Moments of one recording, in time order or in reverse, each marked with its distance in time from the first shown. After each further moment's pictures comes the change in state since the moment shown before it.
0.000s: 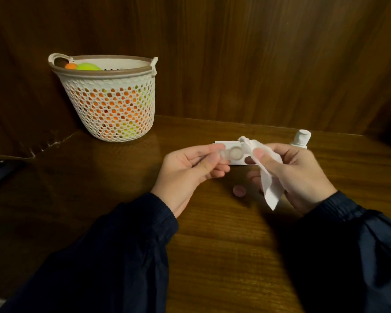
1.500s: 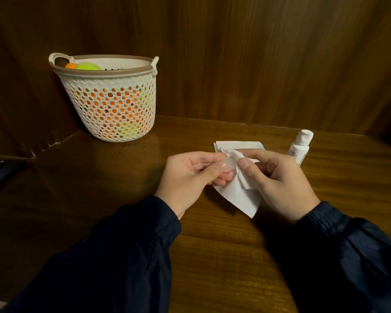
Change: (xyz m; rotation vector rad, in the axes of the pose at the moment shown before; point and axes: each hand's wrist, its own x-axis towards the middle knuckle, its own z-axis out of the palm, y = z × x) left_hand -0.004 -0.003 0.001 0.250 0.053 0.022; right_hand -0.015 0.005 0.022 -0.464 -0.070 -0.312
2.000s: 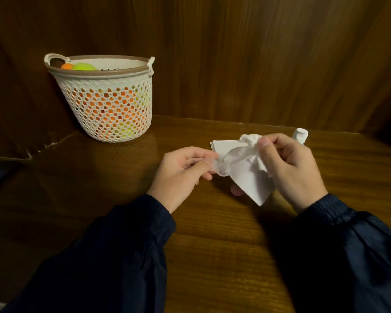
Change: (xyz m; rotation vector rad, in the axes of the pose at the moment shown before) left_hand 0.004 0.004 -0.009 0.264 0.039 -0.005; right_hand 0.009 0.008 -0.017 0.054 0.257 0.013
